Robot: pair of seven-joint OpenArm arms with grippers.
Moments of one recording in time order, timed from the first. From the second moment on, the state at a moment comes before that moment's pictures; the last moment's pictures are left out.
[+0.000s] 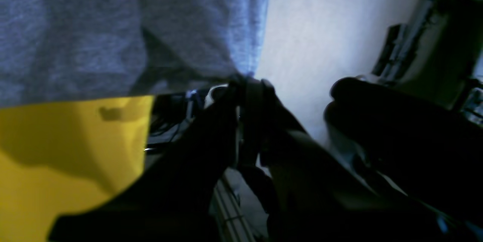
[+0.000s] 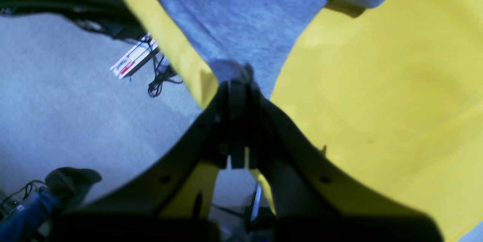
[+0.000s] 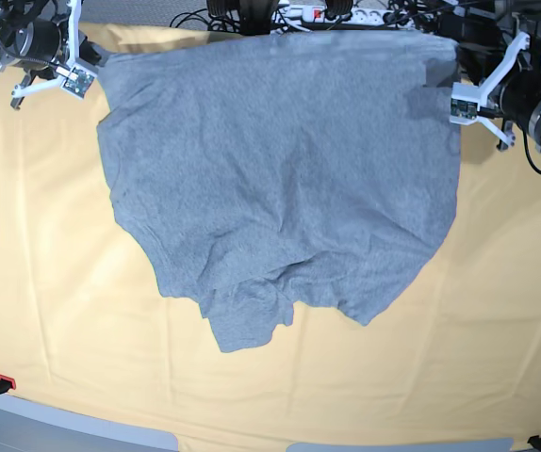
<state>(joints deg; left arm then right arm) -16.1 -81.8 42.3 124.5 -88.3 -43.9 79.8 -42.9 35.4 20.8 133.1 38.4 42.0 -73.2</state>
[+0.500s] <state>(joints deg) -20.1 -81.7 42.3 124.5 -85.8 -43.9 80.3 -38.6 35.4 22.0 133.1 37.5 41.6 -73.3</state>
